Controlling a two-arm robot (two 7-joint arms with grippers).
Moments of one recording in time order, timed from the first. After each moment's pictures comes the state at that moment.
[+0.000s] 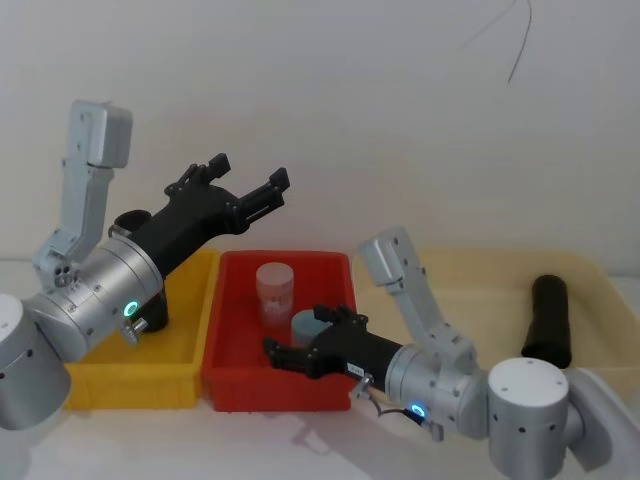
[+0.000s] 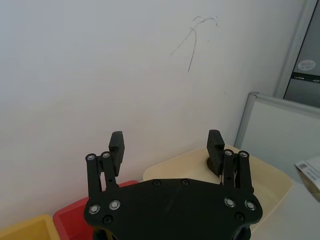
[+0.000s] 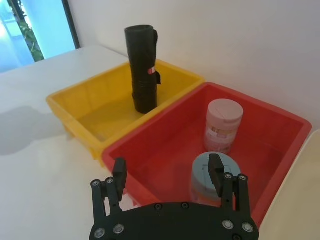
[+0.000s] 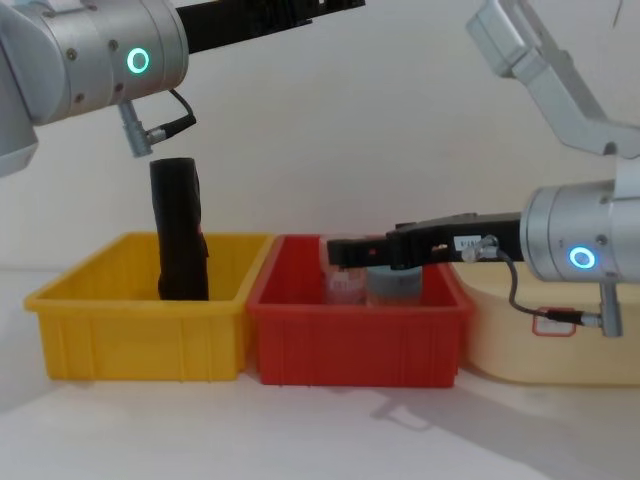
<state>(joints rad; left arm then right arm) -0.57 0.23 0.38 -1.48 -0.59 0.15 -0.35 0.46 0.20 -0.41 -1.40 0.24 0.38 0.44</state>
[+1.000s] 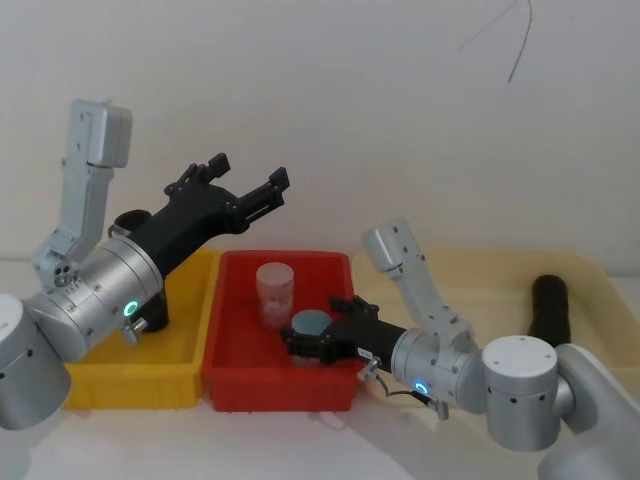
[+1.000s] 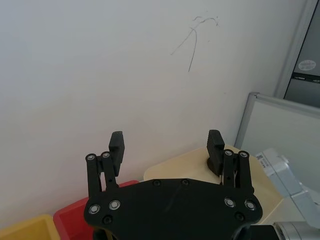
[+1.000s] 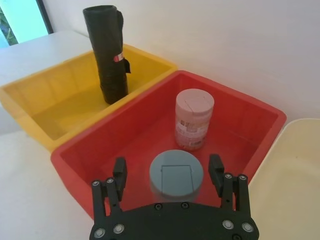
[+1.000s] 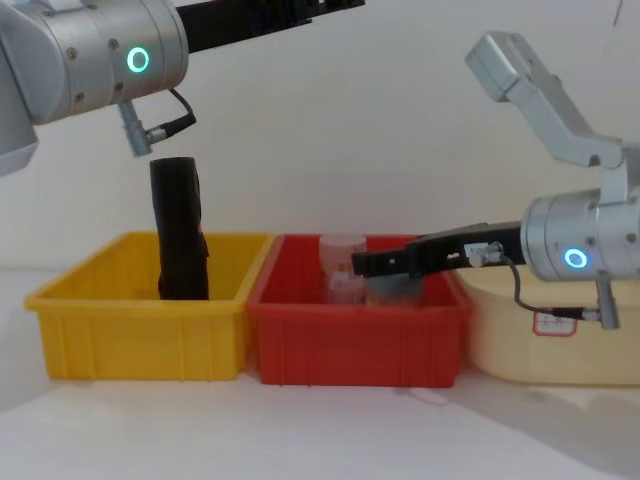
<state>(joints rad) -0.57 0.23 0.38 -1.48 -0.59 0.15 -0.35 0.58 0.20 -0.43 -1.22 0.23 0.36 0.43</state>
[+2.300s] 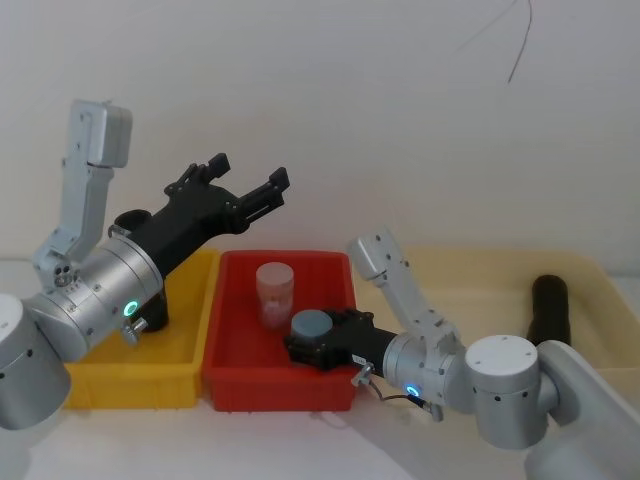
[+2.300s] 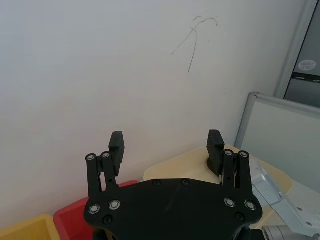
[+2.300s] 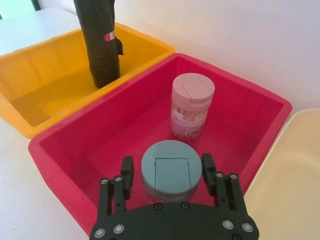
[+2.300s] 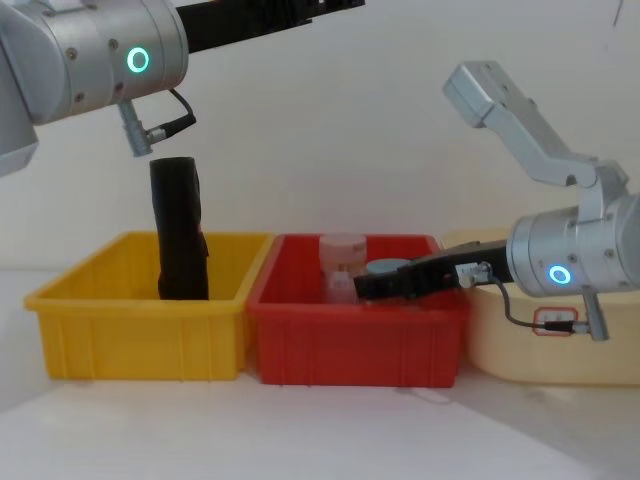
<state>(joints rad) -0.57 0.23 0.38 -1.48 -0.59 0.15 -0.35 0.62 0.19 -0.48 -1.14 0.21 0.36 0.41</state>
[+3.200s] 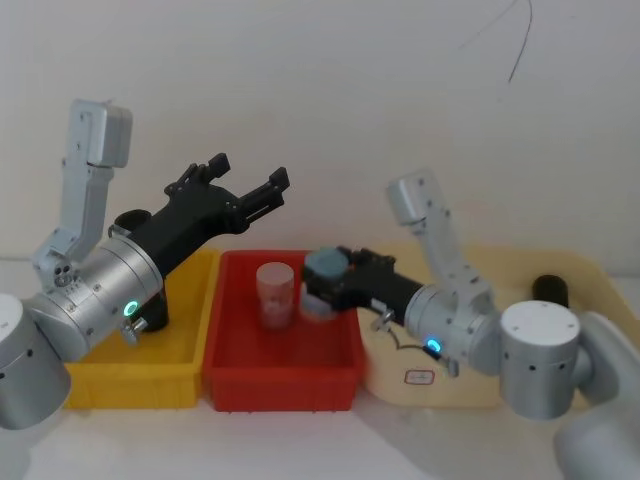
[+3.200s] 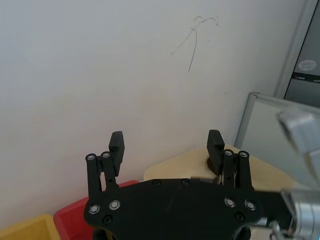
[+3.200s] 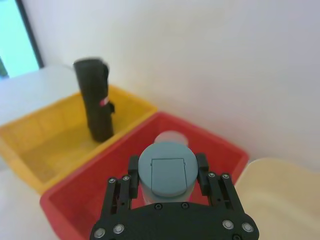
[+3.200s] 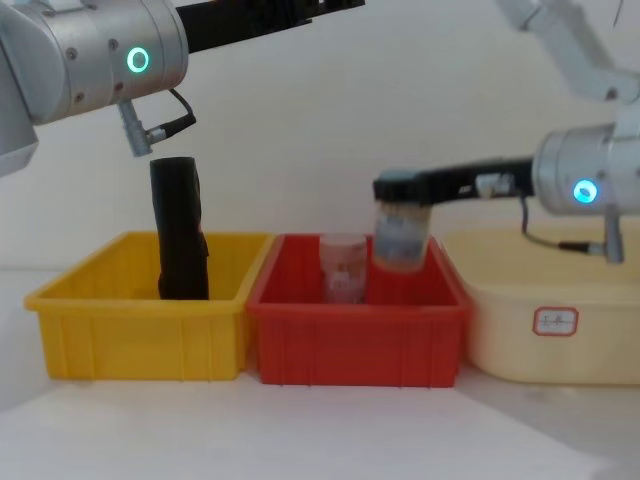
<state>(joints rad) -0.57 0.23 0.38 -1.48 -0.59 0.15 -0.35 0.60 0.21 -0.41 -1.27 0.26 0.34 0.38</state>
